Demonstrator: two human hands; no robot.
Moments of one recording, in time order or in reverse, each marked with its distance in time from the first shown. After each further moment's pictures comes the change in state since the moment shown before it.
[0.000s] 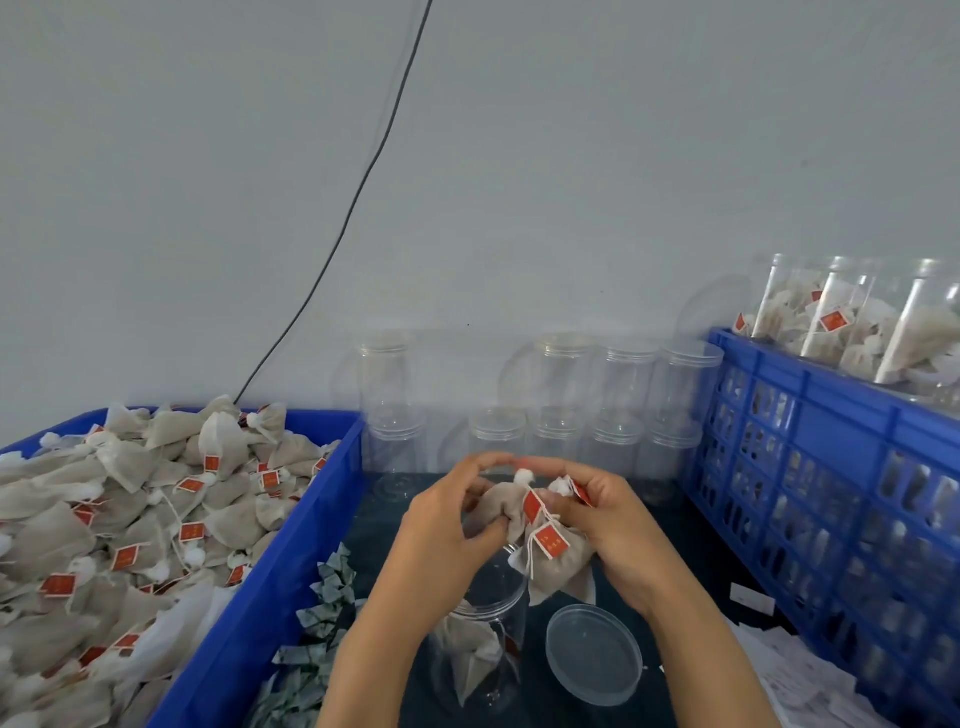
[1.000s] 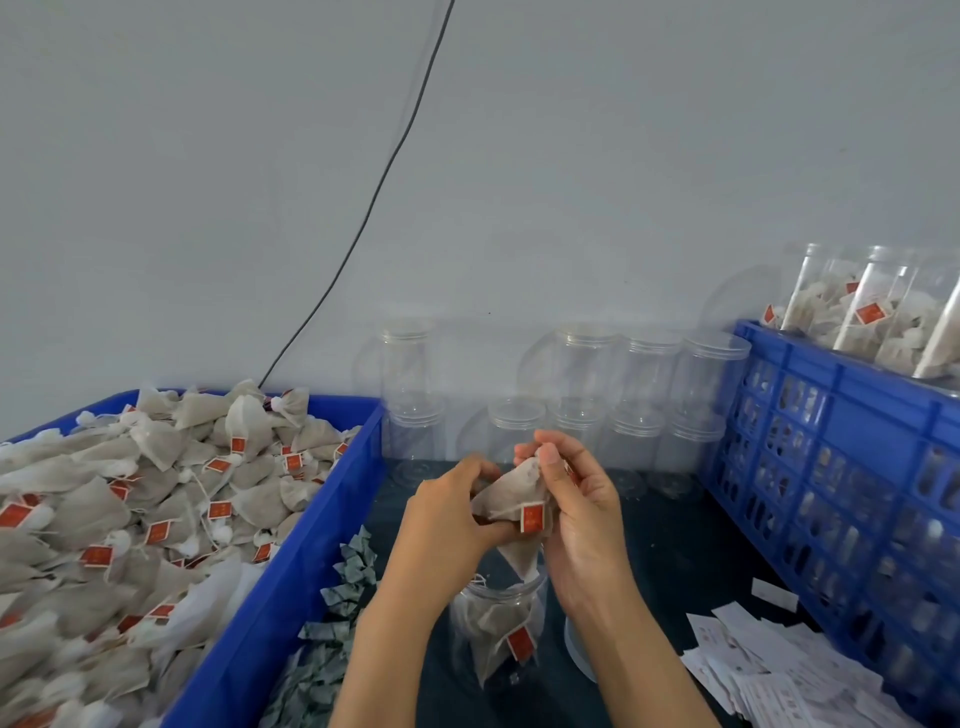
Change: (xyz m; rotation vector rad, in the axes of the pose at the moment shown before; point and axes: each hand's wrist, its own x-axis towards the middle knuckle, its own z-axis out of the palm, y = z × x) left_hand 0.000 -0.008 -0.008 0.198 -0.002 -0.205; right_hand 0.012 0.020 0.056 0.550 0.301 -0.117
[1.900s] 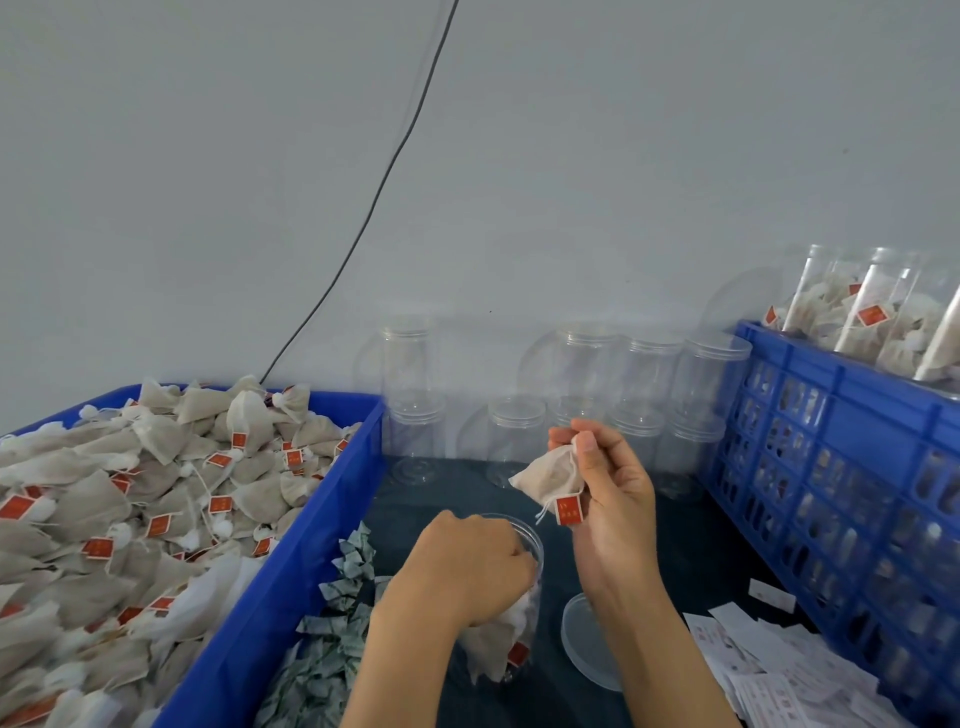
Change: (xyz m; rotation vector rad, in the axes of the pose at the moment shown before) left_hand -0.011 0.037 0.001 0.709 -0.524 0.030; right_hand 0.005 -0.013 -0.012 -0.098 0.071 -0.178
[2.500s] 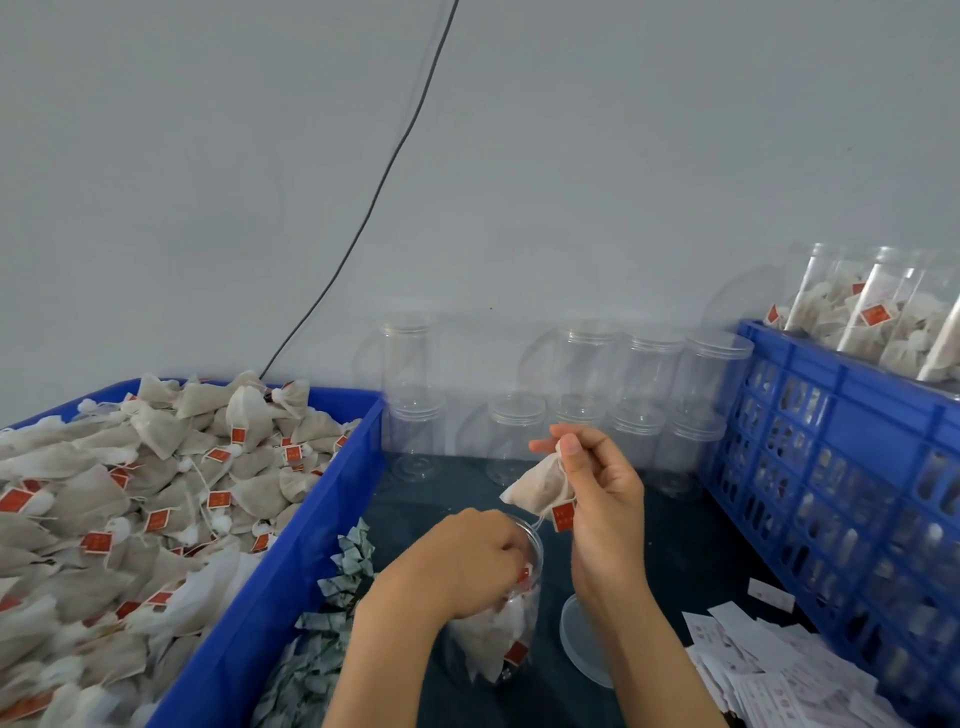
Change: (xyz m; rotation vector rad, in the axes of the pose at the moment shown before) left_hand -0.003 -0.009 0.002 -0.407 -0.033 -0.015; right_hand -0.006 0.003 0.004 -0.224 -0.008 -0.048
